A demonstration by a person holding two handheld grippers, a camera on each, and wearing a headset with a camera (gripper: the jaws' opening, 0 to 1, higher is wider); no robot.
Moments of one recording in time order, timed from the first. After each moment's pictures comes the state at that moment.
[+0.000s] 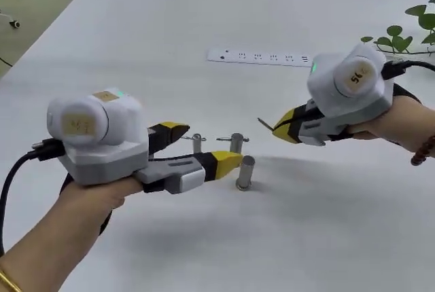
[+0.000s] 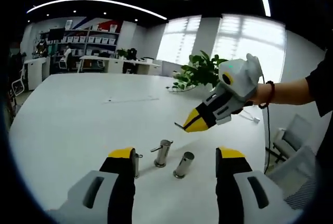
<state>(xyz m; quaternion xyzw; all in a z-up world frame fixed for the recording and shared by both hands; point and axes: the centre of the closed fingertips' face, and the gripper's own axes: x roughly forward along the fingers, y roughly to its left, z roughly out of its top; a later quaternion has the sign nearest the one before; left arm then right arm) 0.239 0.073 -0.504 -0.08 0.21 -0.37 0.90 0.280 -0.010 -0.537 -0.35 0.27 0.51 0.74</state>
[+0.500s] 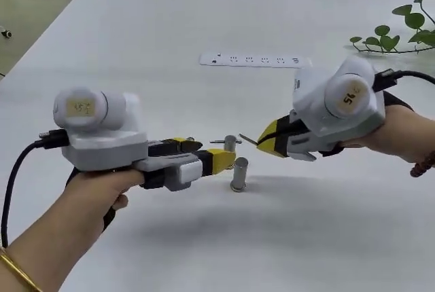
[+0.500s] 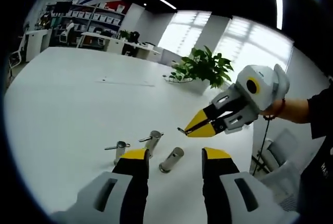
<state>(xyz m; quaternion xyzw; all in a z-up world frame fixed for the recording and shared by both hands) 0.233 0.060 -0.514 -0.14 0.28 -0.38 0.87 0.253 0.006 -0.531 -0.38 0.23 0.55 0.71</state>
